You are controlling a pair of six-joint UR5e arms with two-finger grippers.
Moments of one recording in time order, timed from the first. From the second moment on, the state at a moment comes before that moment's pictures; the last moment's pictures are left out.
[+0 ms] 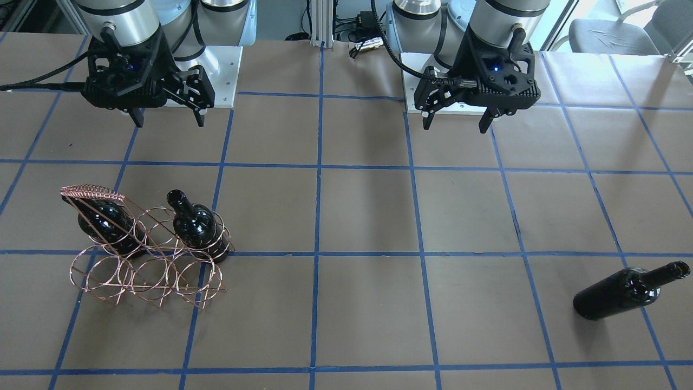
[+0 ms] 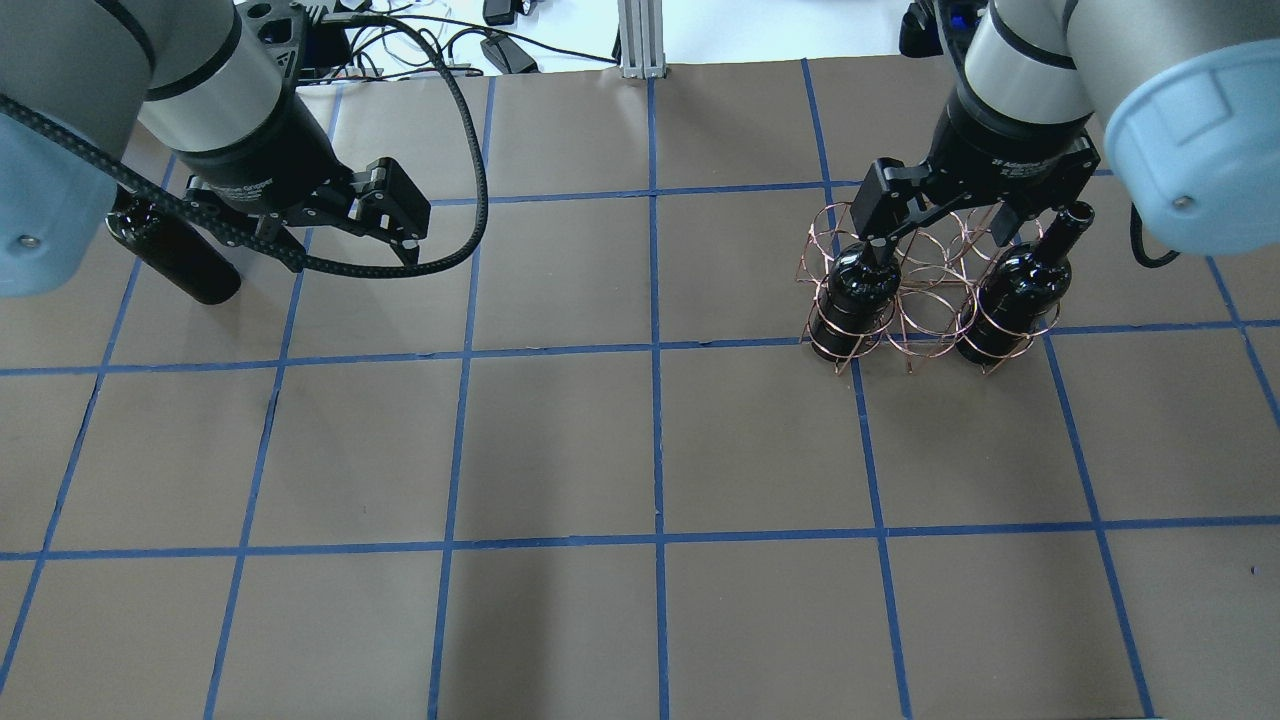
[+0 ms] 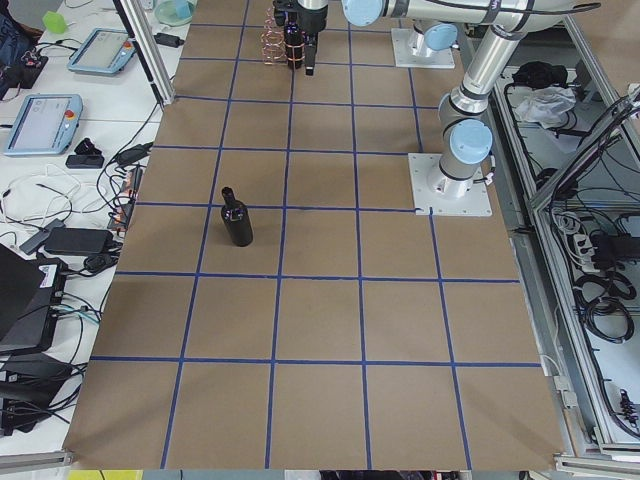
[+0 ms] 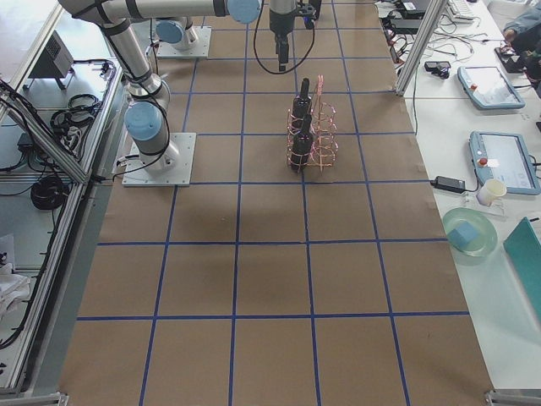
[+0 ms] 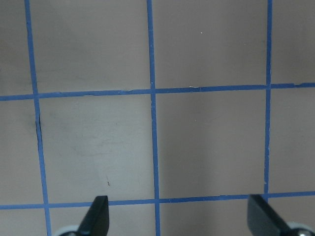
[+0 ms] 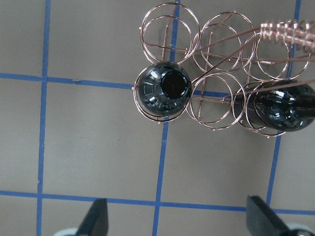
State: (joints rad) left arm -1.59 -1.51 -1.61 -1.55 1.56 0.00; right arm 1.61 -1.60 1.63 -1.63 -1.61 -0.06
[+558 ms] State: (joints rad) left arm -1.48 -1.52 -1.61 -1.55 1.56 0.02; right arm 1.60 -1.62 1.62 -1.66 -1.60 -0.08
